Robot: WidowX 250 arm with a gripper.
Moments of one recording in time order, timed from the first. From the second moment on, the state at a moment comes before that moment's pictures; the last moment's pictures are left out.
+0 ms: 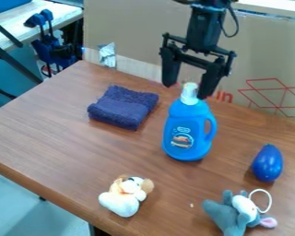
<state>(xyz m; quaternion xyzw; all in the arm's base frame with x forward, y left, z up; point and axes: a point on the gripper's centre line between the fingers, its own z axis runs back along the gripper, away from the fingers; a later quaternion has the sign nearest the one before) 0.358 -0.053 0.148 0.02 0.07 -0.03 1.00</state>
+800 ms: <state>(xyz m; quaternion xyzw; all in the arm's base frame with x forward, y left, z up) 0.368 -0.060 0.133 0.02 0.08 -0.03 1.00</state>
